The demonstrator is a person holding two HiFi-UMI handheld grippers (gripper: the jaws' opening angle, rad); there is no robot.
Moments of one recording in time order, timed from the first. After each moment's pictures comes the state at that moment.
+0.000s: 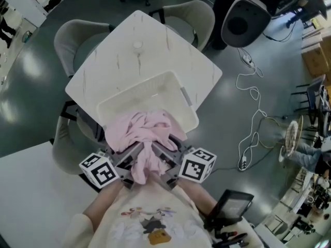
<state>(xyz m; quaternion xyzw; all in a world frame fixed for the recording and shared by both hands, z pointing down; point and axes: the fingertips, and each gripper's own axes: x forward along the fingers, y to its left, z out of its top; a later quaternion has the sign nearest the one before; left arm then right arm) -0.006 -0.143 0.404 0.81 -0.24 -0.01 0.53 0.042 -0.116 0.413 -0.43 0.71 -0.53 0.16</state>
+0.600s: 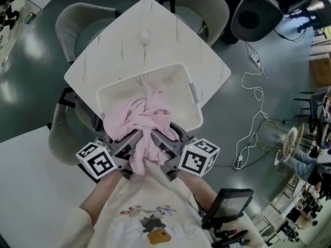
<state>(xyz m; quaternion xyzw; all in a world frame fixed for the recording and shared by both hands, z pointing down) 0.000 -0.184 0.426 0.80 -0.27 -0.03 0.54 0.051 -0.160 0.433 -0.42 0.72 -0.54 0.11</state>
